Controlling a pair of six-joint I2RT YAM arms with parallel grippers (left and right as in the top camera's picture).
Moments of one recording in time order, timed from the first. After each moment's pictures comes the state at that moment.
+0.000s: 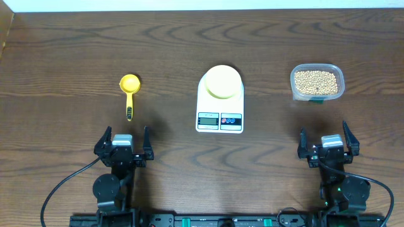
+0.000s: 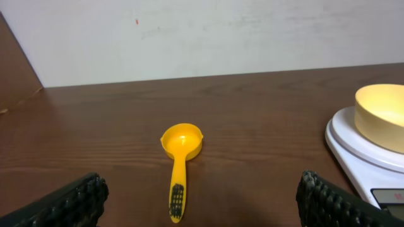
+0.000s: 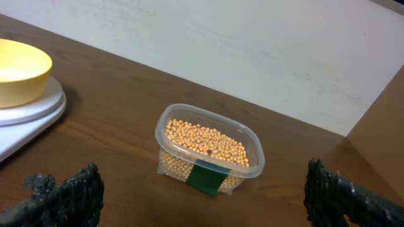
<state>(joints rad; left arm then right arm) 0.10 0.04 0.01 -0.10 0.10 0.09 -0.05 0.01 0.01 -0.06 -0.09 -0.33</state>
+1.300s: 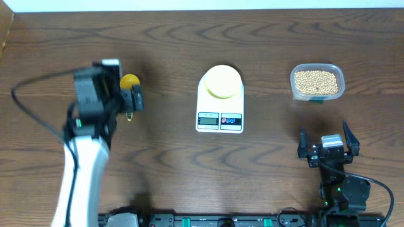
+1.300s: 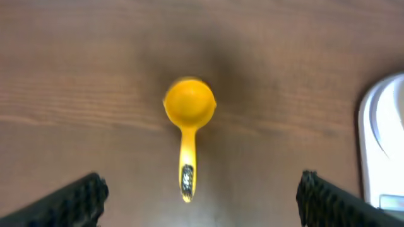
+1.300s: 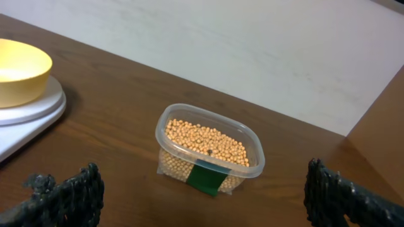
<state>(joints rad) 0.10 1.30 1.06 -0.62 0.04 0.06 -0.05 0.01 0.01 -0.06 -0.09 -0.33</state>
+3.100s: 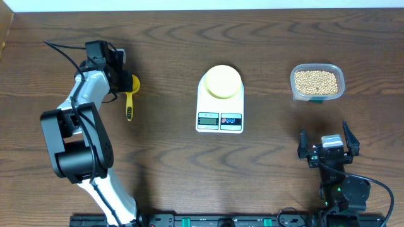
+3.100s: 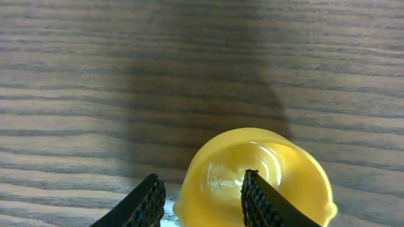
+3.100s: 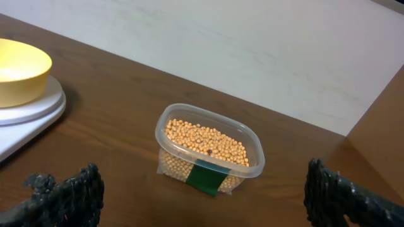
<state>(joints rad) 0.19 2.02 1.34 -0.47 0.08 0.15 -0.05 0.01 0.01 -0.06 -0.09 -0.33</state>
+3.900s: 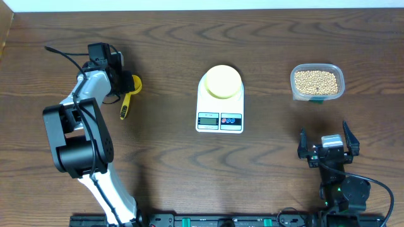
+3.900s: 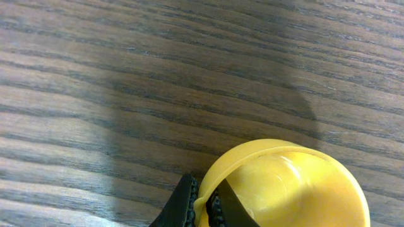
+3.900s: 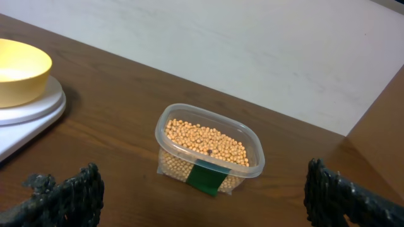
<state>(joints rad) 0.19 2.06 1.35 -0.46 0.08 -0.02 -0.05 0.01 0.01 -0.06 -0.09 -0.33</state>
